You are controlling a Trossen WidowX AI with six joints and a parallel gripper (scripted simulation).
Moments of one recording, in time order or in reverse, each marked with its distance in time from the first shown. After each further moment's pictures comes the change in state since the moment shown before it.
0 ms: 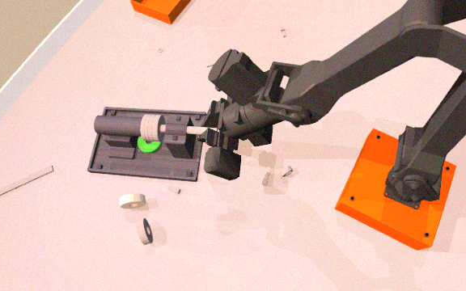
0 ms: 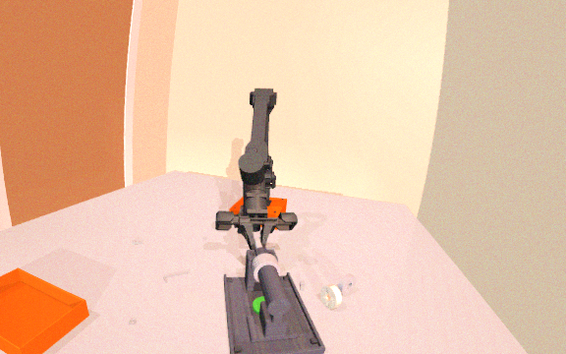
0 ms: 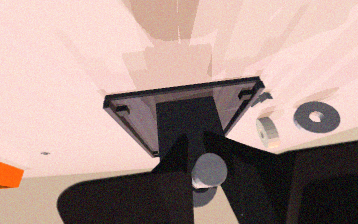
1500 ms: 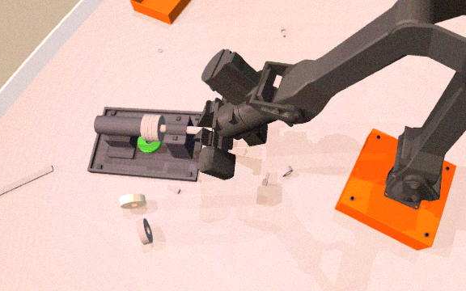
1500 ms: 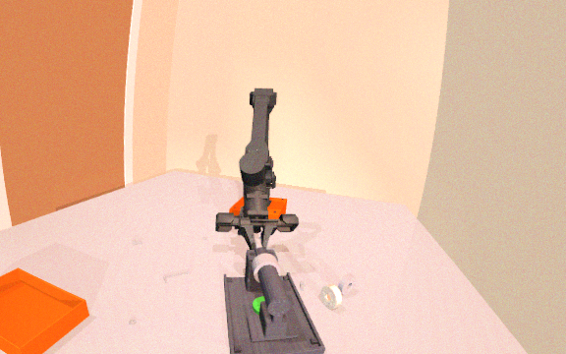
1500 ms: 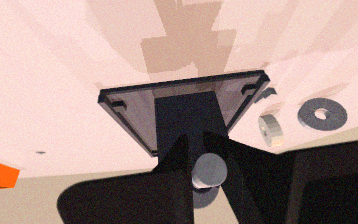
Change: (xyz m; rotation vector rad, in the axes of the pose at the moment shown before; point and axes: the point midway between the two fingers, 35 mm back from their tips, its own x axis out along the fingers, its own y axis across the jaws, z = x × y) arm 0.007 0.000 -0.006 0.000 -0.003 -0.001
